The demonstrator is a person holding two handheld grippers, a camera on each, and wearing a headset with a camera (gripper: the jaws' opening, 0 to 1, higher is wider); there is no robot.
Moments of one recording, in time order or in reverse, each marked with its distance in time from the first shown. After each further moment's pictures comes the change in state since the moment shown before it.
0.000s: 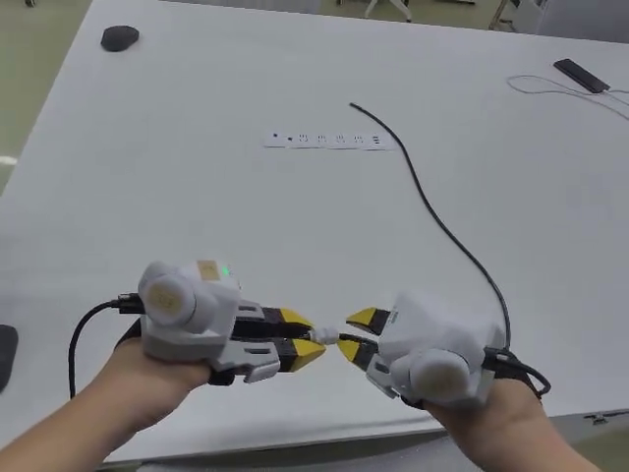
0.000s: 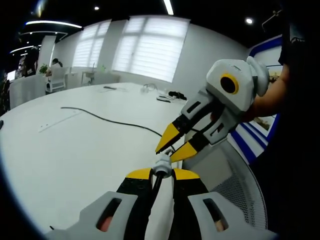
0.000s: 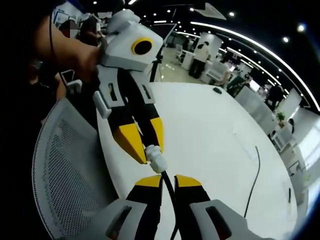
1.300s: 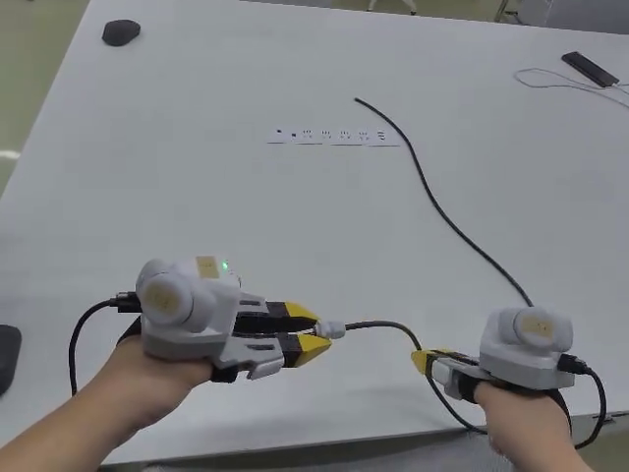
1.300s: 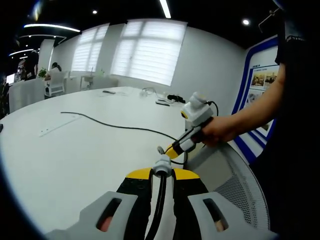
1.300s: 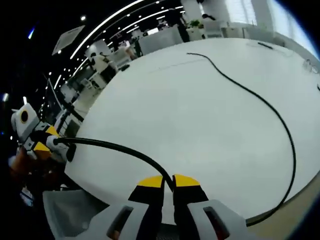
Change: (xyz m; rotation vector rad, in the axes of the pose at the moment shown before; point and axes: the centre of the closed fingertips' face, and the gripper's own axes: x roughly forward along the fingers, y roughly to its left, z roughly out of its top) left arm -0.004 0.005 0.007 0.019 -0.028 -0.010; right arm 0.010 -0.046 -0.152 1.126 0.059 -0.174
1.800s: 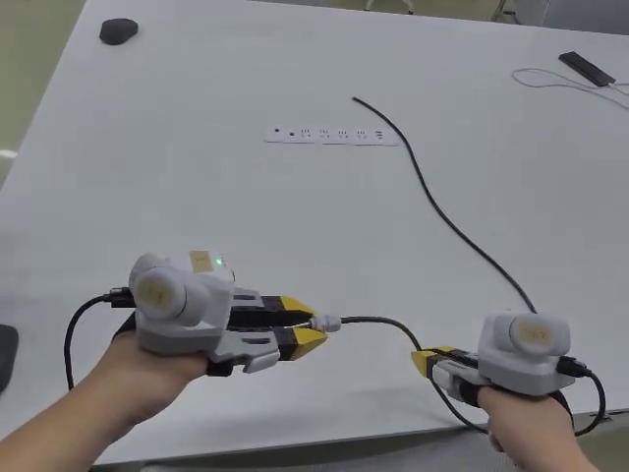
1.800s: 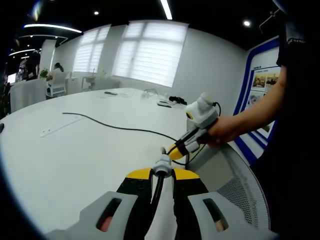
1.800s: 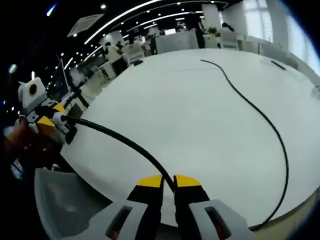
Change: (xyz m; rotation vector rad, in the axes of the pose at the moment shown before) left arm -0.003 0.006 0.002 -0.003 -0.011 0.014; right arm -0.013 0.014 0.005 -0.241 -0.011 0.026
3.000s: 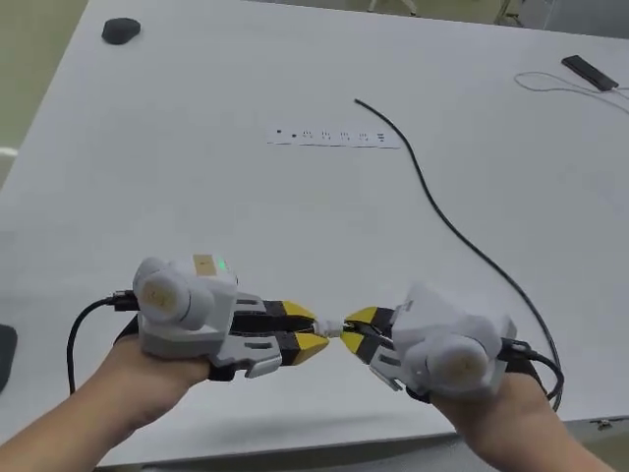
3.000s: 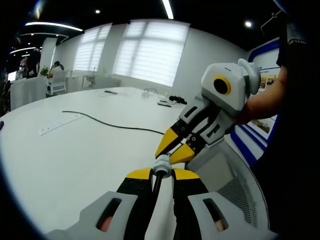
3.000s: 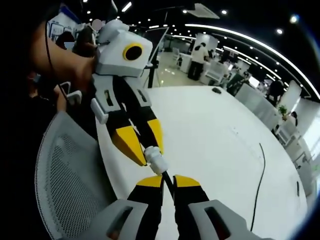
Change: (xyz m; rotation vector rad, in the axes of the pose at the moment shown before) left arm 0.004 0.000 0.001 -0.016 -0.001 -0.003; right arm -0.013 0.129 0.068 -0.779 -0.076 0.192
